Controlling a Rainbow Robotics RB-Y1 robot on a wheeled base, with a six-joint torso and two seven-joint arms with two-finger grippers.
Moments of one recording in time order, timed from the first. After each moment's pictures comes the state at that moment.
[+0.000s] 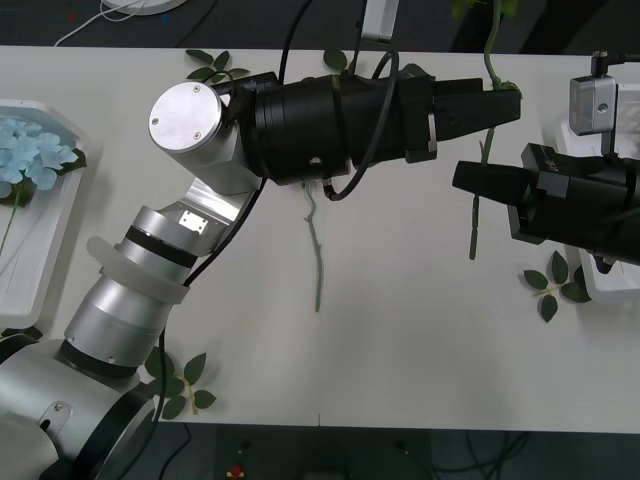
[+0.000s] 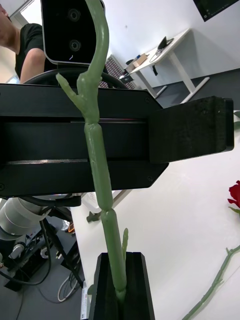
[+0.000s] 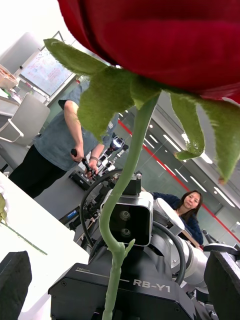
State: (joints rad) right arm -0.10 -0.85 0.04 -1.96 -2.19 0.89 2.37; left arm -0.67 0.12 -0.26 -1.51 1.90 0.99 -2.29
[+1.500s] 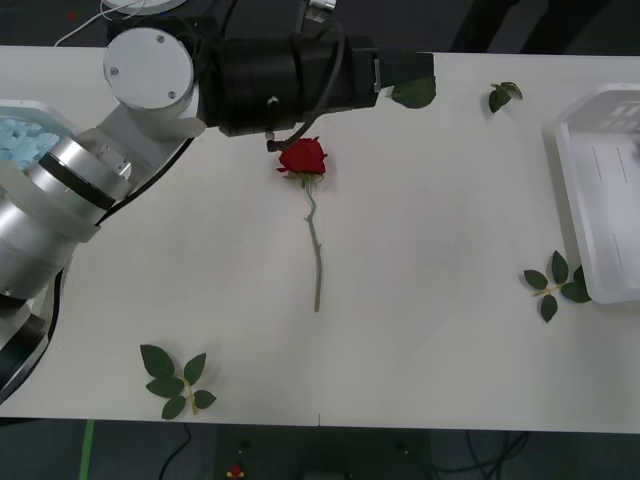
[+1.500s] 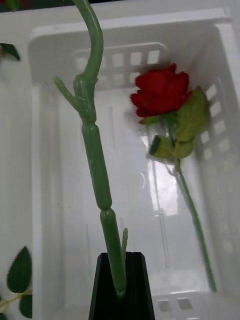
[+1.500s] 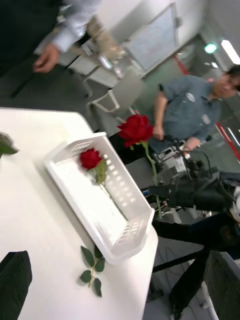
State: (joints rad) right arm 0.04 -1.08 -0.34 -1.54 -1.16 0.88 1.66; left arm -0.86 0.50 -0.48 -1.48 1.77 0.69 -1.78
